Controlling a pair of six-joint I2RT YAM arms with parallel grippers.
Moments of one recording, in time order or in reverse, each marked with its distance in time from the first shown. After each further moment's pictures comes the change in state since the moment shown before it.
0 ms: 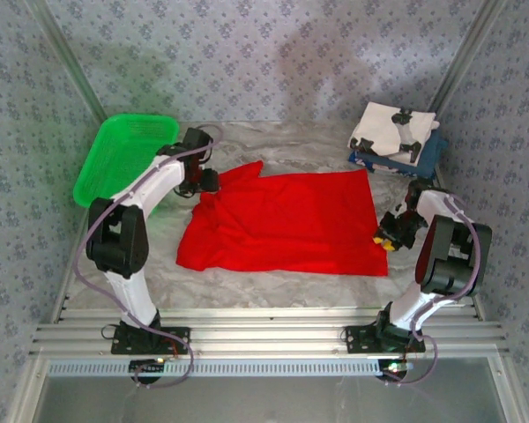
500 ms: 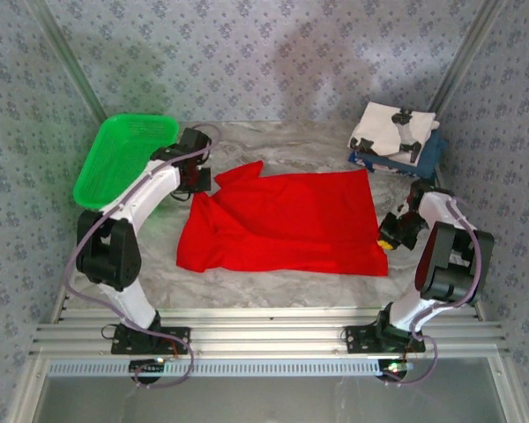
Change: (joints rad) left arm -0.023 -0.093 -0.037 -0.019 -0.113 0.047; right arm -0.006 -0.042 -0.012 -0.031 0.003 0.009
